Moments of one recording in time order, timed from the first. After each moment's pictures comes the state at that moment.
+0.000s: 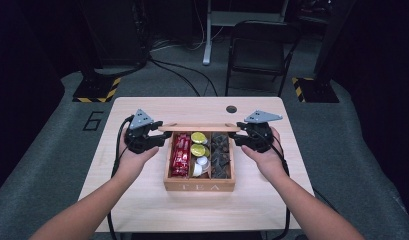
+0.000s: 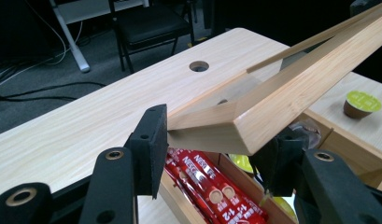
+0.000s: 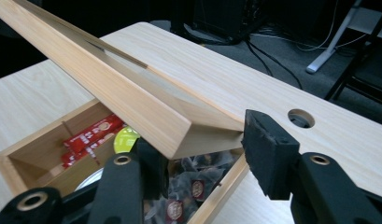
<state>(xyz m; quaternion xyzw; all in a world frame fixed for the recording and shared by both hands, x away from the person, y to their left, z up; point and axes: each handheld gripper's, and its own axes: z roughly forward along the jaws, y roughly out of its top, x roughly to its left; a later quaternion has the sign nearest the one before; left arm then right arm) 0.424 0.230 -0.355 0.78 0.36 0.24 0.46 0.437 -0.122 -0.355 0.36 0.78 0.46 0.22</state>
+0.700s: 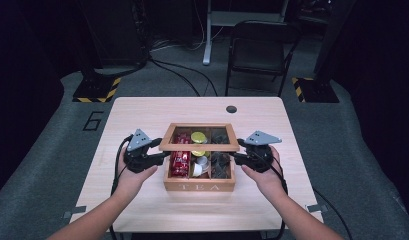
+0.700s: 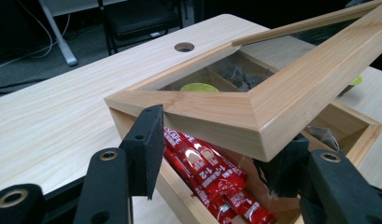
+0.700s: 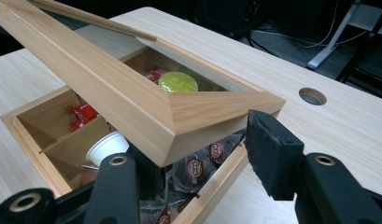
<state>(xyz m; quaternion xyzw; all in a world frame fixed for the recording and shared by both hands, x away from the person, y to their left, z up) 0.395 0.237 -0.397 0.78 0.35 0.22 0.47 0.403 -0.124 -0.394 0.35 0.78 0.45 0.23</state>
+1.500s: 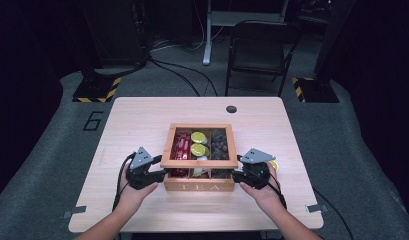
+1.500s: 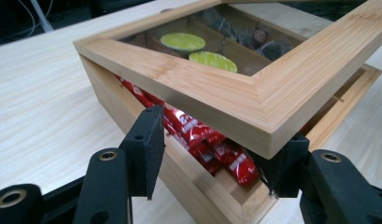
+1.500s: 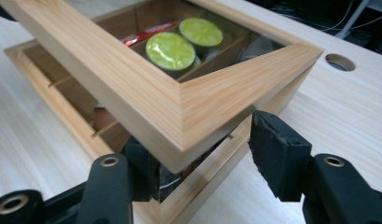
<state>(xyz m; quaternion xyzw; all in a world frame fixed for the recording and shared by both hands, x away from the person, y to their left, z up) 0.374 0.238 -0.447 0.79 0.35 0.20 0.46 0.378 -0.121 -0.438 0.34 0.81 0.43 0.22</state>
